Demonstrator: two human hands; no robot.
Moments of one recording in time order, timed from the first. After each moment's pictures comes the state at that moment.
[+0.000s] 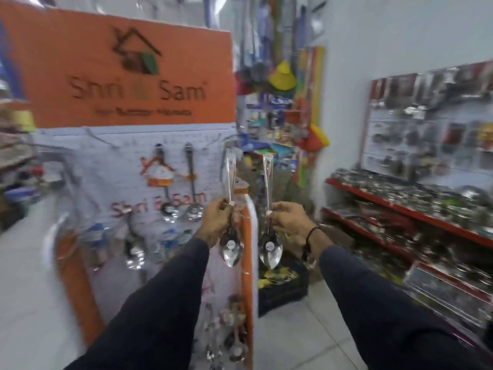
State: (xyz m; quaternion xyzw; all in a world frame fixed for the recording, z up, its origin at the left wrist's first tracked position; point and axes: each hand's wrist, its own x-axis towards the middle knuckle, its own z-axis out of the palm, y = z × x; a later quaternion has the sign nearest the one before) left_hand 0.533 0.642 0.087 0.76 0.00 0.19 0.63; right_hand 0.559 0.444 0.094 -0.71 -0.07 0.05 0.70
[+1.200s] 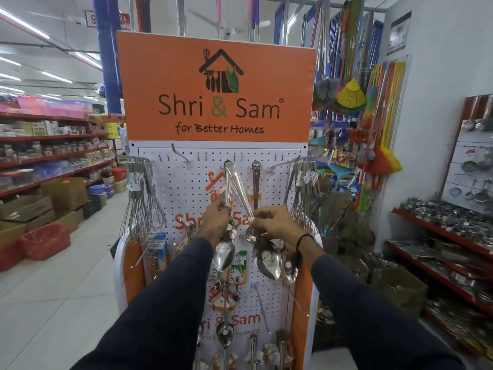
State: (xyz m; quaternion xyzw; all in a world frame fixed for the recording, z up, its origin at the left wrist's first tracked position) left_hand 0.568 0.829 0.111 0.72 0.18 0.28 0.61; right_hand 0.597 0.652 0.135 -0.76 -0.26 0.11 0.58
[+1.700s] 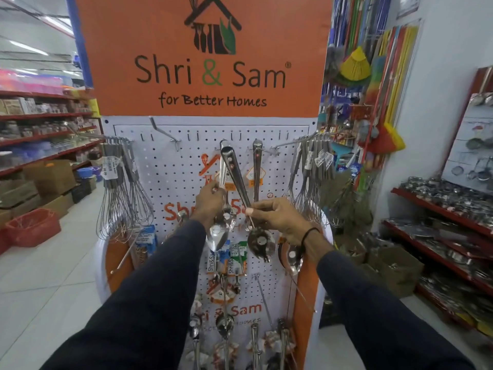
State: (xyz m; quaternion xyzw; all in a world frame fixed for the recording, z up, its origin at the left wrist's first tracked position) left_hand 0.643 0.881 0.095 0.75 0.18 0.30 0.56; right_hand 0.652 0.679 0.107 -0.72 -0.25 0.17 0.63
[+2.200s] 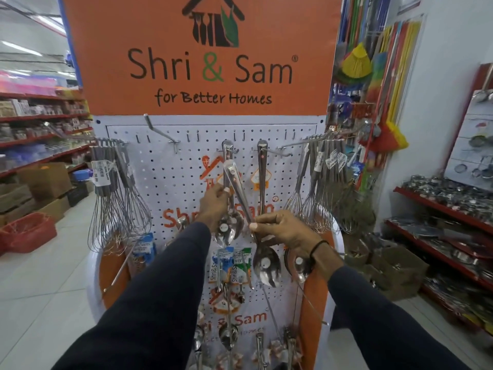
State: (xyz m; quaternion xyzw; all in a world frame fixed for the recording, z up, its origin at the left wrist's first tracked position) left_hand 0.676 0.902 0.084 0.76 0.14 0.28 0.56; right_hand 0.673 0.685 0.084 -0.71 -0.30 0.19 0.60
